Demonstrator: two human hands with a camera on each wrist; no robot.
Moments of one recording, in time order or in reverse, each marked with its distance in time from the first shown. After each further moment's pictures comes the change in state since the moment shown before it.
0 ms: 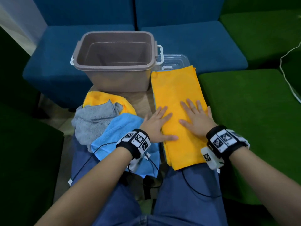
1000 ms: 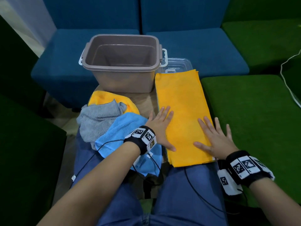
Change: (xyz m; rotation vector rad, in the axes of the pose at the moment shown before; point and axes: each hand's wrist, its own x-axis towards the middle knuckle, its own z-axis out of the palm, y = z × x) left_hand 0.001 0.002 0.003 0.225 -0.079 0.004; right_hand -0.063 0.038 0.034 -0.052 -0.015 0.029
